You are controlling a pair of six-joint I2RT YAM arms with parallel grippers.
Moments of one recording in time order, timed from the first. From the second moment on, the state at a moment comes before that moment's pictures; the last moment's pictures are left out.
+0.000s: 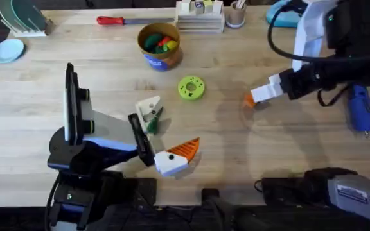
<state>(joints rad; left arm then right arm) -0.12 0.01 0.01 -0.09 1.05 -0.11 0.07 1.26 0.91 -0.90 -0.25 -0.26</state>
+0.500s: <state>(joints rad) -0.12 0.01 0.01 -0.09 1.08 -0.11 0.13 1.37 0.91 -0.85 -0.19 -0.29</state>
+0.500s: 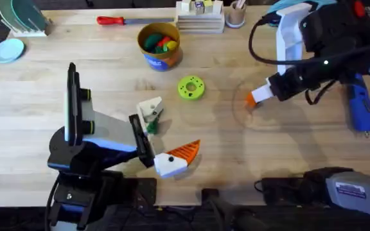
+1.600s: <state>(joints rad) -0.12 0.01 0.01 -0.09 1.08 -0.11 0.11 0.93 0.52 -0.24 -0.96 0.43</state>
